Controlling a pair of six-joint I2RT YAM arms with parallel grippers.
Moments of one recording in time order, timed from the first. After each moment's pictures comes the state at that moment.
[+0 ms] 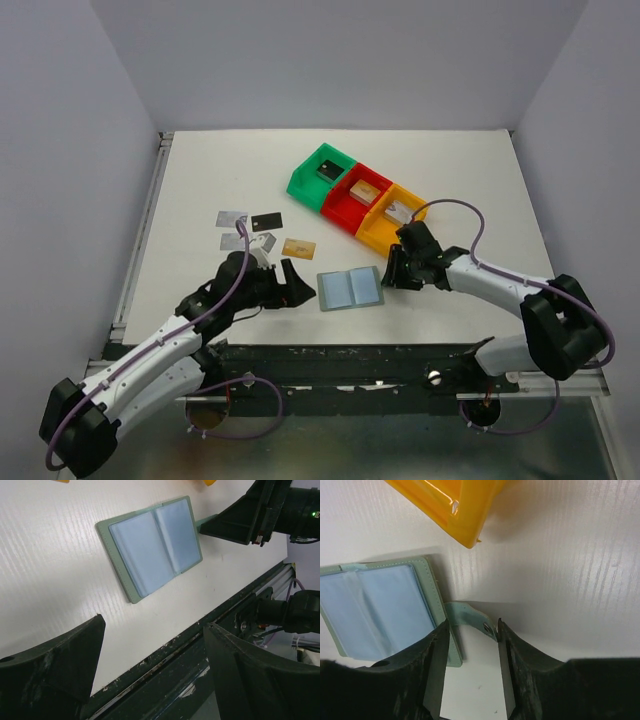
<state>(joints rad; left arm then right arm) -0.66 0.74 0.41 -0.21 0.23 -0.78 0.55 1.38 0.66 -0.33 0.02 0.65</state>
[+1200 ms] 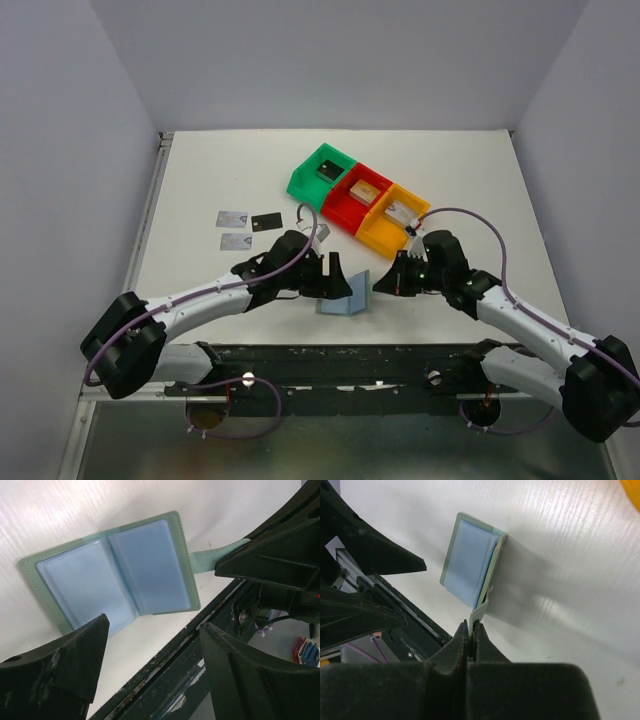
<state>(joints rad) -0.81 1.25 0.64 -0.04 0.27 -0.72 0.54 1.02 0.51 -0.17 -0.39 0.61</state>
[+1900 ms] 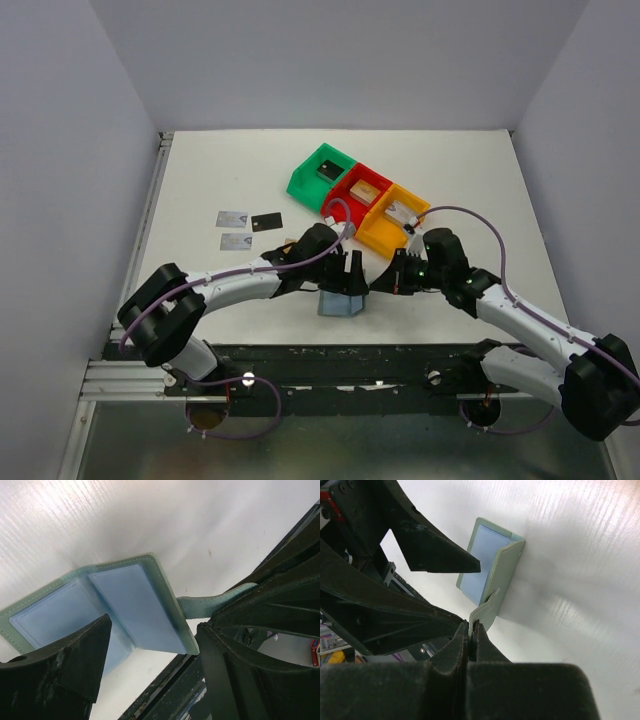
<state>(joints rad) -0.87 1.50 0.81 -0.01 0.28 -0.66 0.54 1.03 0.52 -0.15 -0.44 0.64</state>
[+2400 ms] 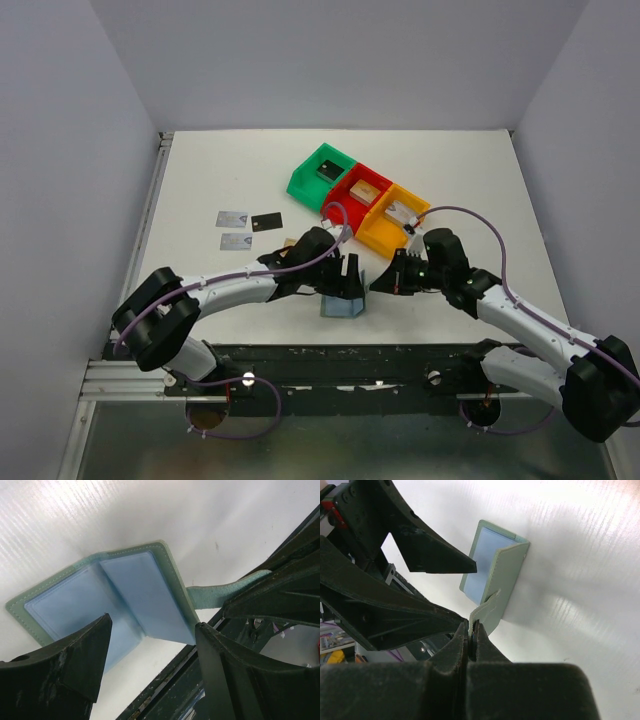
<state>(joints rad) -0.88 1.49 0.80 -0.03 0.27 -0.65 0.54 1.02 0.52 -0.16 -0.44 0.64</state>
